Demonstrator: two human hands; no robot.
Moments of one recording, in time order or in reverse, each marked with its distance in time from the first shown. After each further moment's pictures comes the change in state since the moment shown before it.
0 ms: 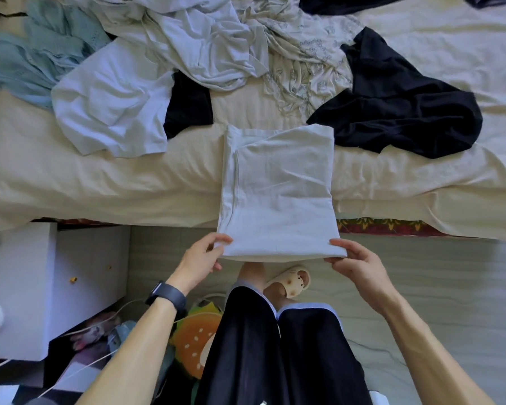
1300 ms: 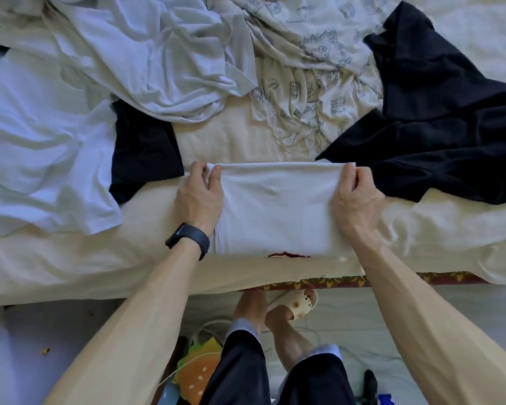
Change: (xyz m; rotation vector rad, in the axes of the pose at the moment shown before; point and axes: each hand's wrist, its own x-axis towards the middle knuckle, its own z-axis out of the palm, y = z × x) left_hand 0.272 0.126 -0.032 0.217 0.536 0.114; right_hand 0.256 -0.146 0.052 -0.483 0.719 -0.216
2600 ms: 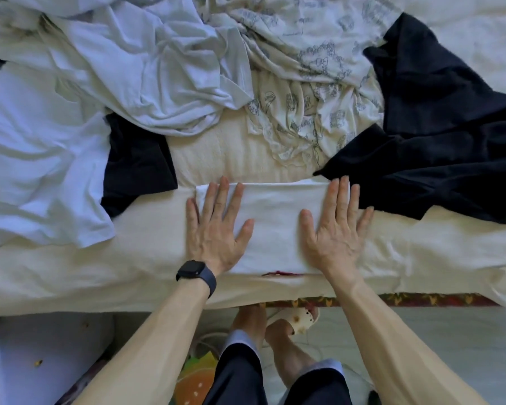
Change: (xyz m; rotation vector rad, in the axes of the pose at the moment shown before) left_hand -0.035 -0.032 0.045 0.645 -0.119 0.504; right_hand -0.024 0.045 0.041 -0.533 -0.104 -0.396
